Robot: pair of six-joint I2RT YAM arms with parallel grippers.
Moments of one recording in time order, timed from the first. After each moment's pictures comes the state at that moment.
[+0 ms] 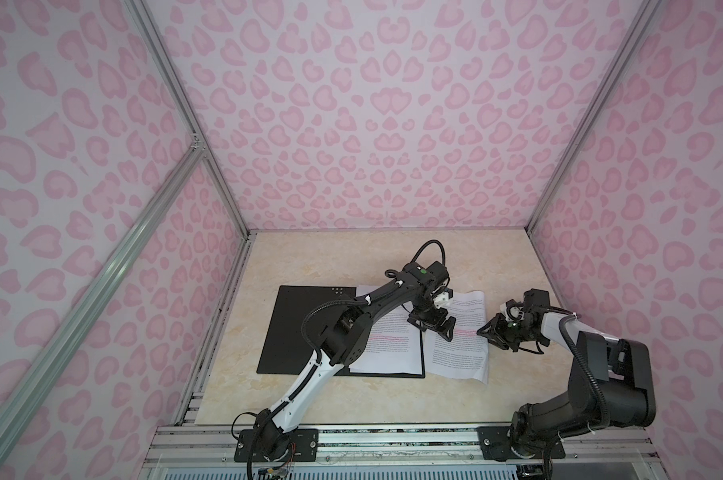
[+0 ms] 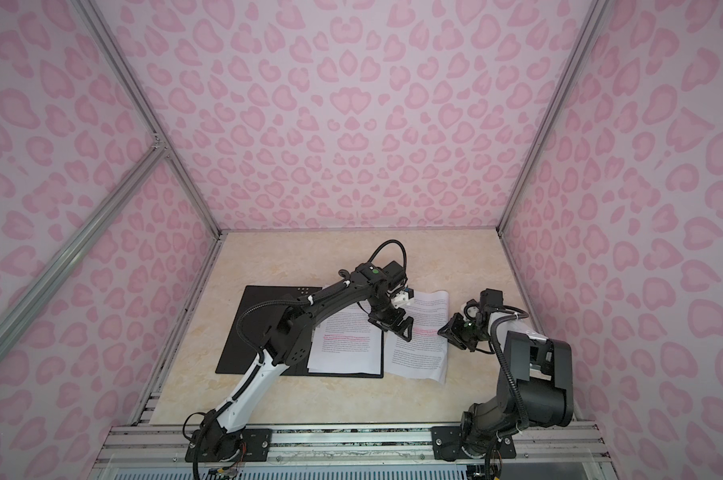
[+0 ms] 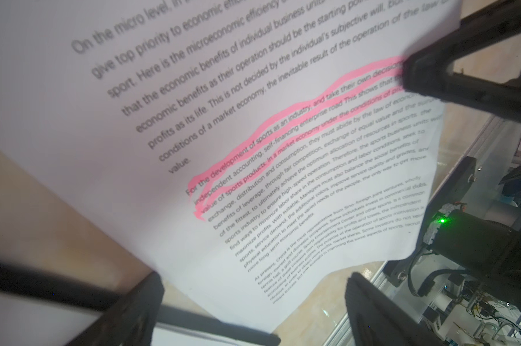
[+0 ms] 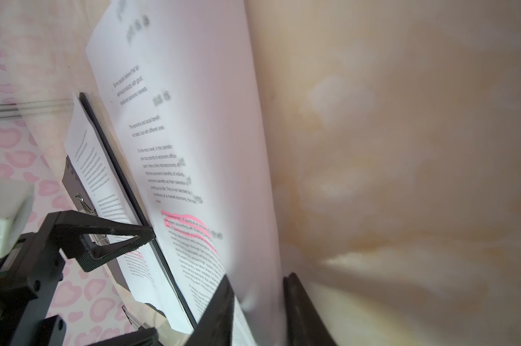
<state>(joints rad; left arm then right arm) -0.86 2.52 2.27 -1.19 0.50 -0.15 -0.23 1.51 0.71 -0.54 -0.59 0.37</state>
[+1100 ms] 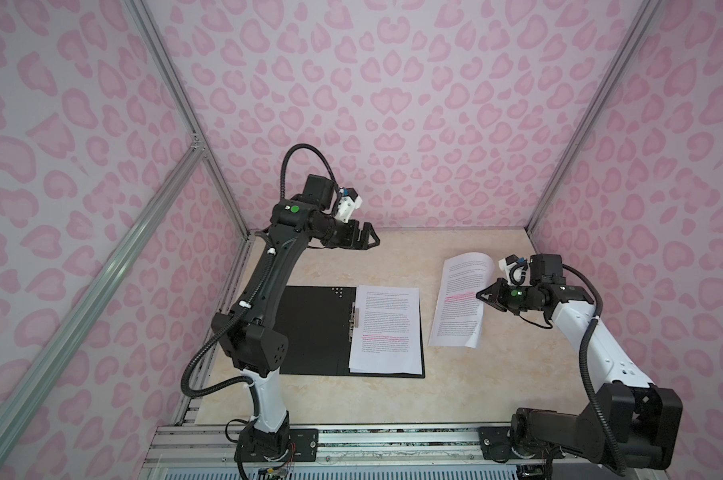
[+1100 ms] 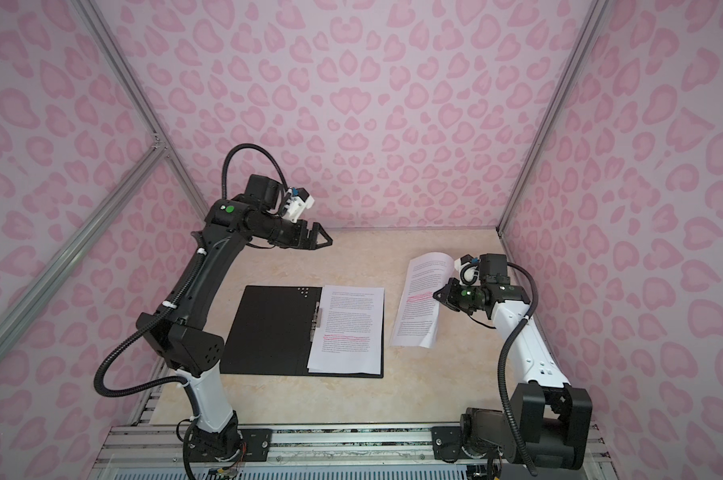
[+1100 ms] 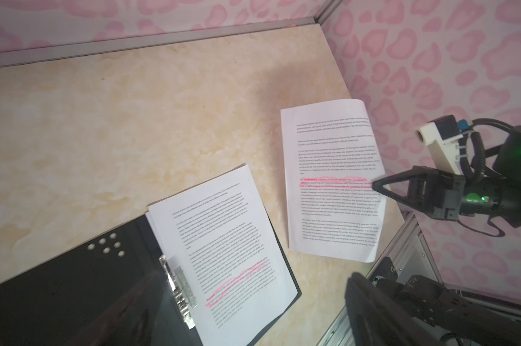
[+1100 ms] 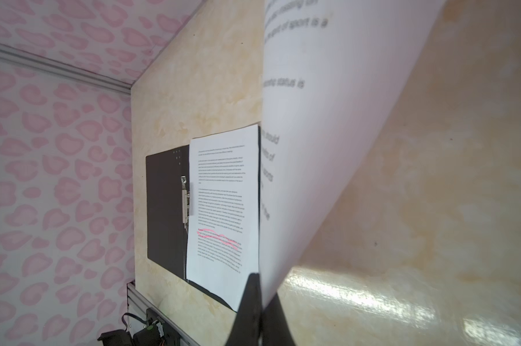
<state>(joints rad) -0.28 1.87 2.18 -1.22 0.51 -0.12 -0.07 1.29 1.07 -0.74 -0.64 0.35</state>
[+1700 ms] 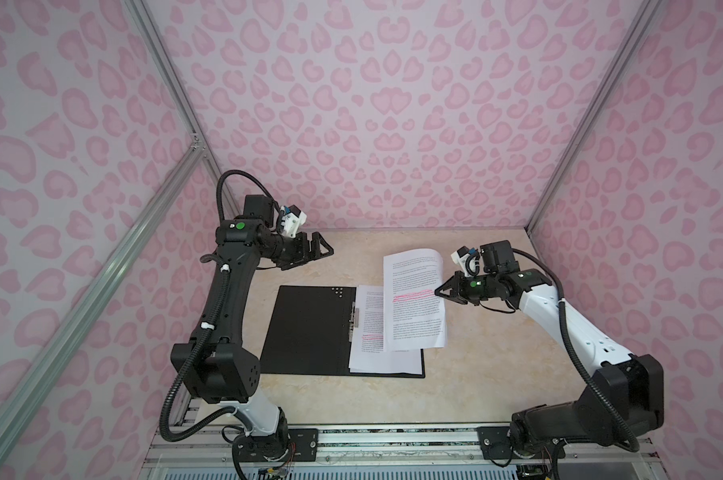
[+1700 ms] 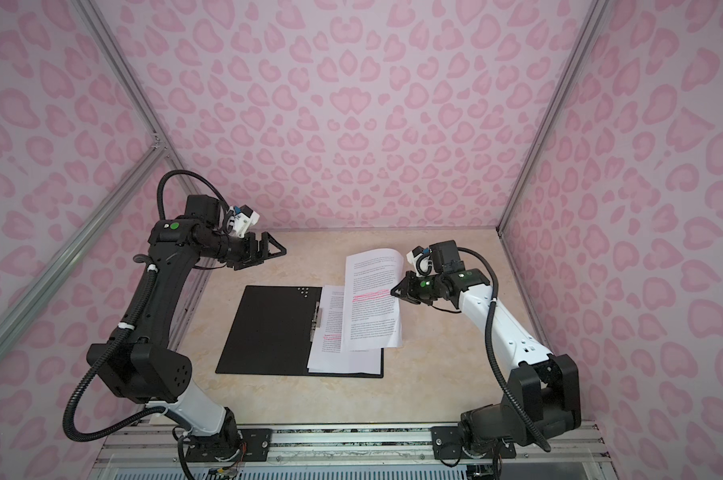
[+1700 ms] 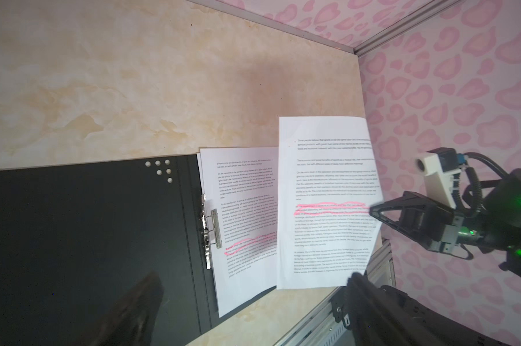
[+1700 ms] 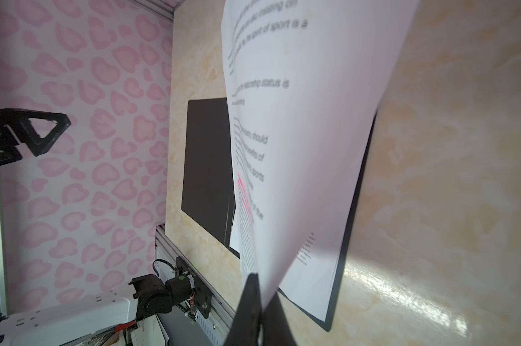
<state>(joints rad) -0.02 1.66 1.82 -1.22 0.64 -0.13 0.27 1.44 1.14 -0.64 -0.65 0.52</state>
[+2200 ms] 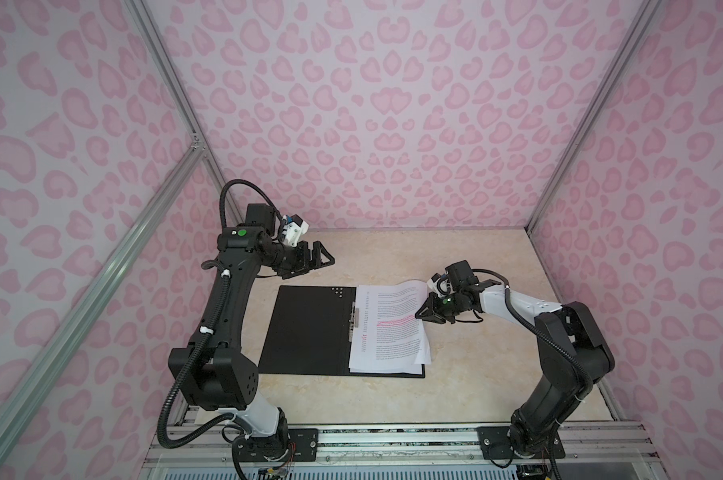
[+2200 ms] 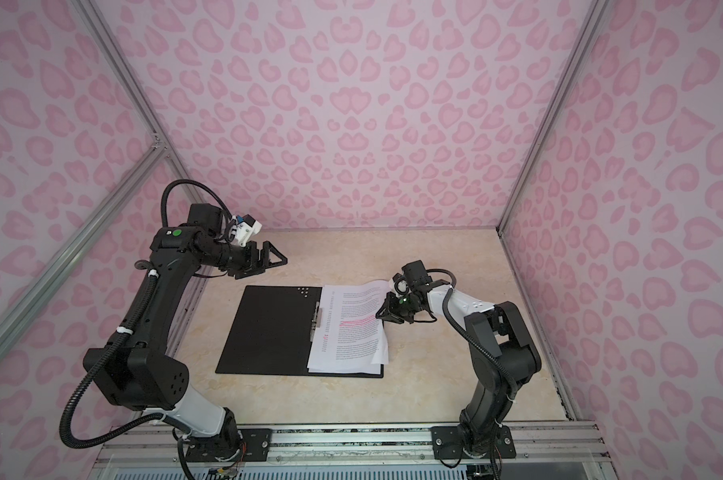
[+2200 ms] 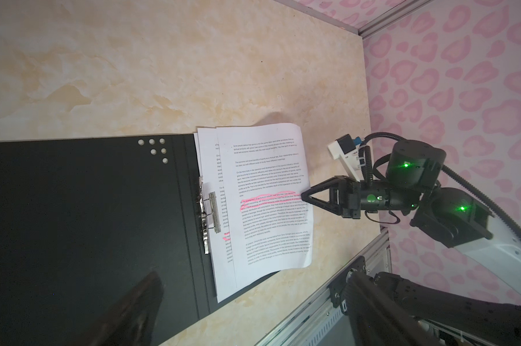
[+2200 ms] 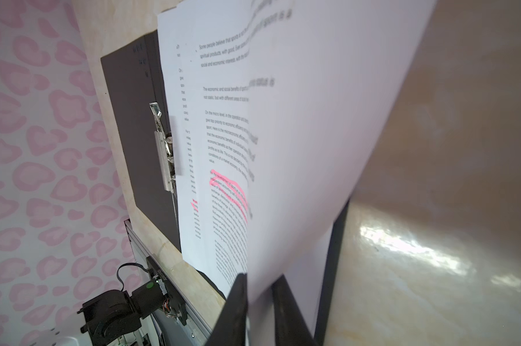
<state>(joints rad) -0.02 1.62 1.73 -1.22 0.65 -0.11 0.36 1.74 1.05 -0.44 -0.62 0.57</state>
